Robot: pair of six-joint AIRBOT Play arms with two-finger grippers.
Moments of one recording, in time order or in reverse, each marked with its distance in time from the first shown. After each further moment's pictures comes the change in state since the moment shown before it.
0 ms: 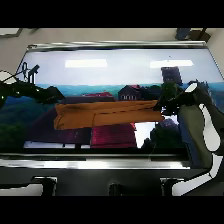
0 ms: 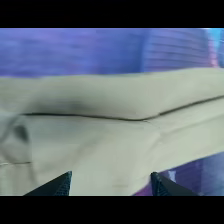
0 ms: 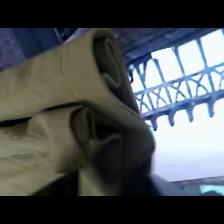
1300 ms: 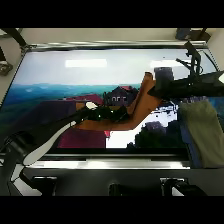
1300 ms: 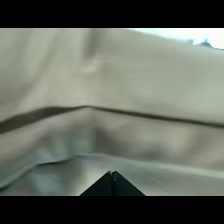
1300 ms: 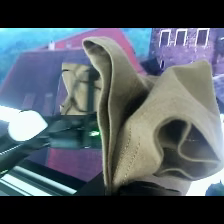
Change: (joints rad) left arm -0.680 -0.360 -0.084 -0.796 0.575 0.140; right arm 0.227 0.689 -0.002 0.172 0.107 0.044
